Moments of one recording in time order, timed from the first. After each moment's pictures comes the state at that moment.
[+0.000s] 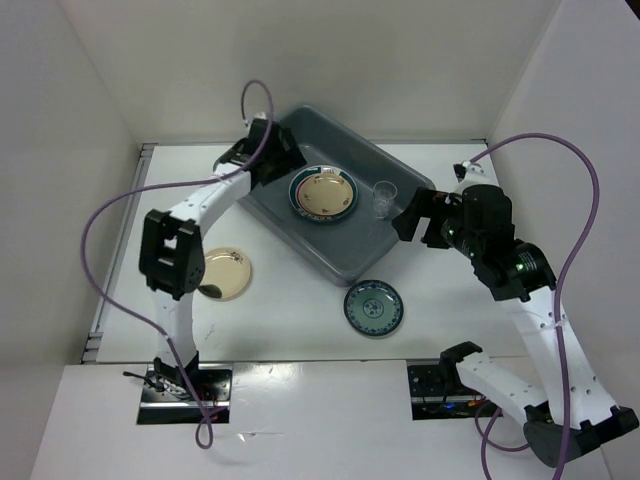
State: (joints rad) left arm -0.36 2.06 1.77 -0.38 -0.07 -0.73; right arm 0.34 0.89 1.20 -0.79 -0.01 0.46
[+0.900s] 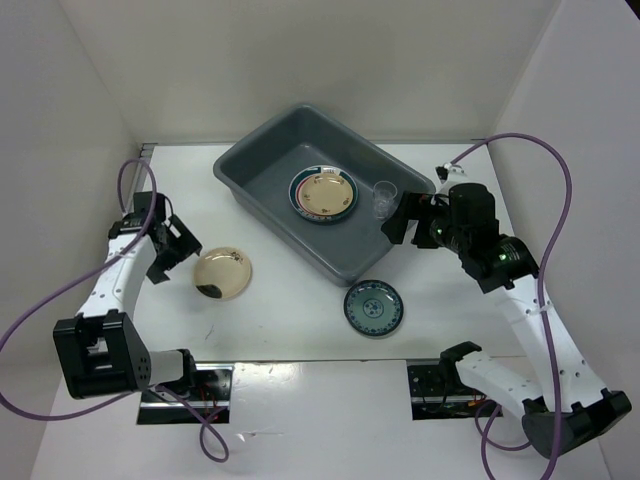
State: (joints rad) left arm 0.16 1.29 0.97 -0.84 -0.12 -0.61; right arm 0.34 0.94 1.12 -0.71 -0.10 0.43
